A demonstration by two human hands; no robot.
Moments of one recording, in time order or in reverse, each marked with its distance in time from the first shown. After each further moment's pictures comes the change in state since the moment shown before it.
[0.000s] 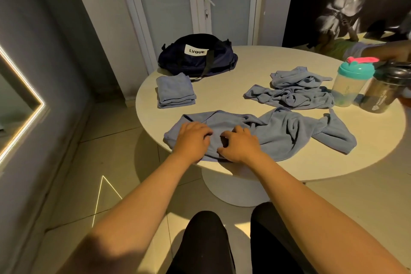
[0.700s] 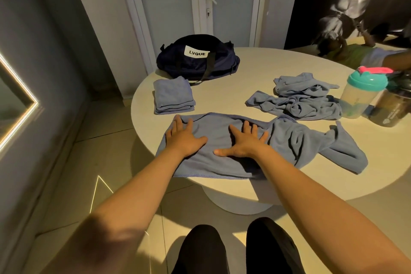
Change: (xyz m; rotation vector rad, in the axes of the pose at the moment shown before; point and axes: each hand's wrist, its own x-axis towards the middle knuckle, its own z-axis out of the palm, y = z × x) left_hand 0.052 -0.031 -0.005 -0.017 -0.301 -0.408; right_hand 0.071 0.036 -0.012 0.071 -0.179 0.094
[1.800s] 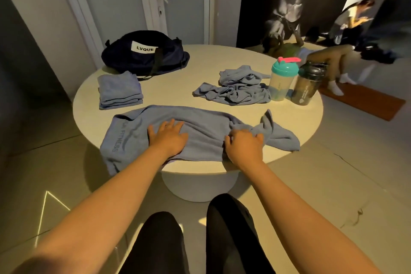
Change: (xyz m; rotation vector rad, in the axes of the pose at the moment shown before) left_hand -0.049 0.098 0.050 0.266 -0.034 0.163; right_hand -0.126 0.103 0.018 -0.070 0.625 0.168
